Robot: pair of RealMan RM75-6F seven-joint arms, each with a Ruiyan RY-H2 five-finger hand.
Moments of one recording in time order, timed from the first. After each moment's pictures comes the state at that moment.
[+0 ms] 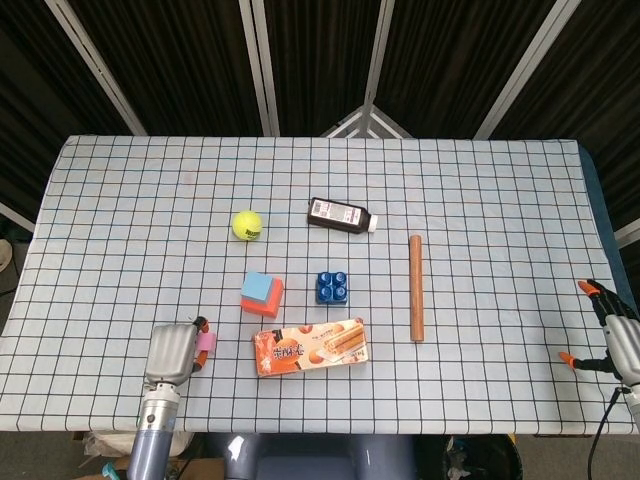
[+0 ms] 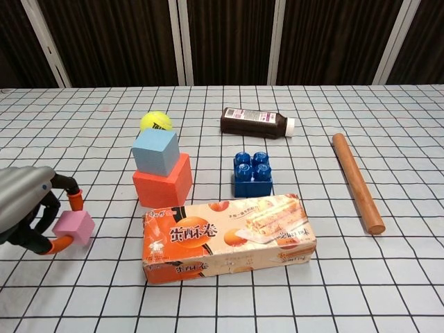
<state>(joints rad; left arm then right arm) -0.28 -1.78 -0.06 -1.74 1.16 1.48 0.89 0.17 -1.01 0.07 -1.47 -1.37 1.17 0.37</state>
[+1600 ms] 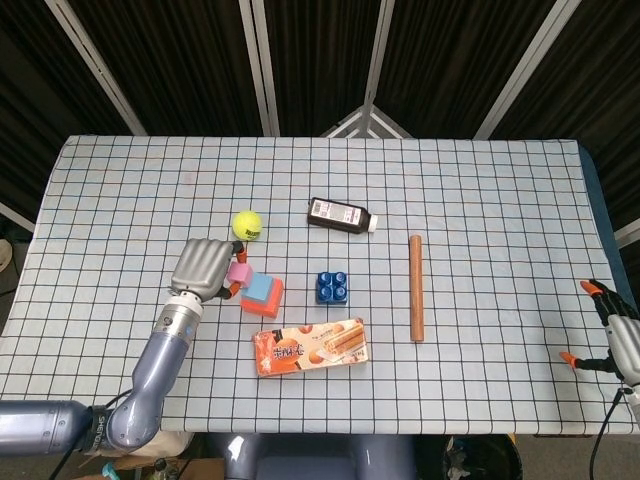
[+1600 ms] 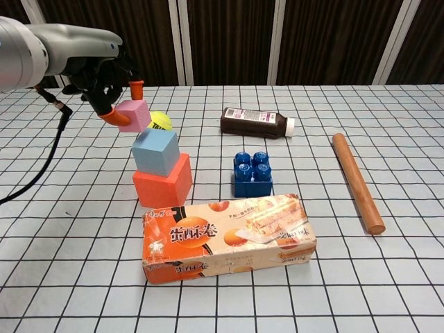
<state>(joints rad) -0.86 -1.42 -0.40 -2.02 0.44 1.26 0.99 0.17 -1.01 0.07 -1.47 -1.37 1.16 0.38</state>
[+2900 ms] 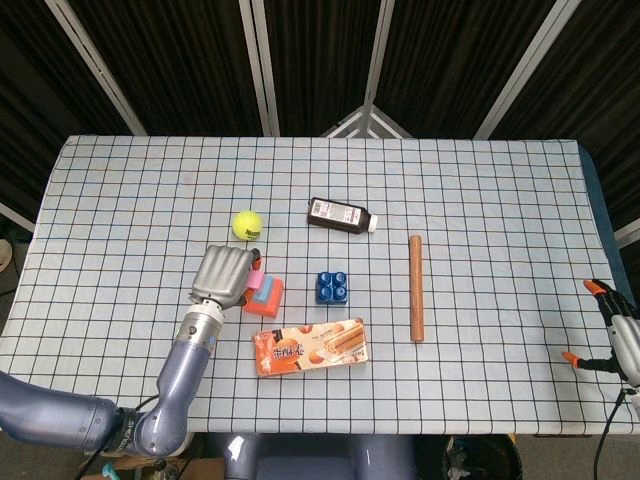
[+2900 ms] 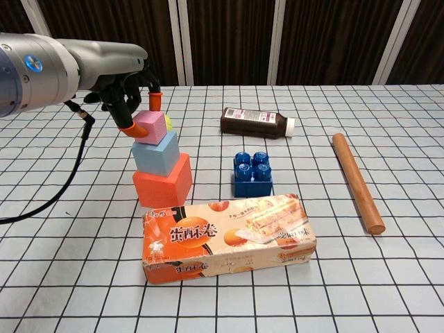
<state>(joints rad) -1.00 -1.50 -0.30 -1.99 0.42 1.40 1.00 0.16 -1.01 0.07 -1.46 -1.37 1.17 0.41</state>
